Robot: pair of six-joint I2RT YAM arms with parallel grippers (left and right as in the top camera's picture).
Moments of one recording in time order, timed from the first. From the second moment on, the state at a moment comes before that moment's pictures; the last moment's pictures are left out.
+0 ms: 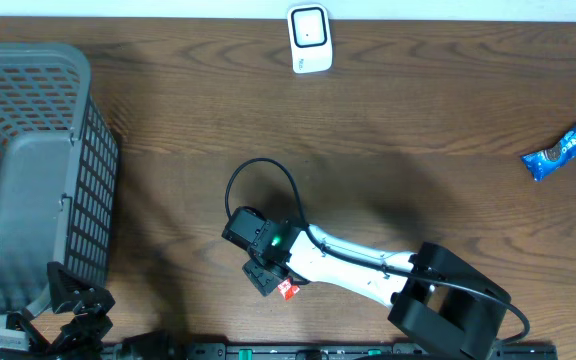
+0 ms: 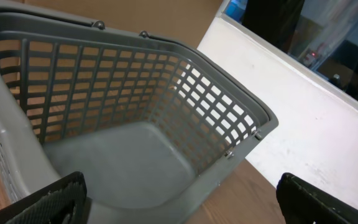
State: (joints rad) left arm 0.21 0.00 0.81 -0.92 -0.43 -0.56; right arm 1.07 1.89 1.16 -0.69 -0.04 0.40
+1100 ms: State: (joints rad) left arm 0.21 0.00 0.81 -0.92 -0.43 -0.56; right arm 0.73 1.91 1.24 -0.80 -0.96 0.25
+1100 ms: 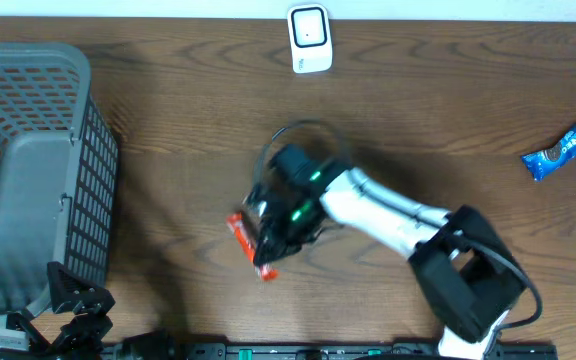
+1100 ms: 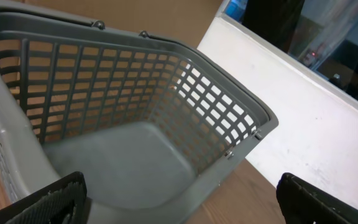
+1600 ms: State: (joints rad) left arm 0.21 0.00 0.81 -0.92 -0.43 -0.56; right arm 0.57 1.91 1.24 -0.91 -1.50 0.52
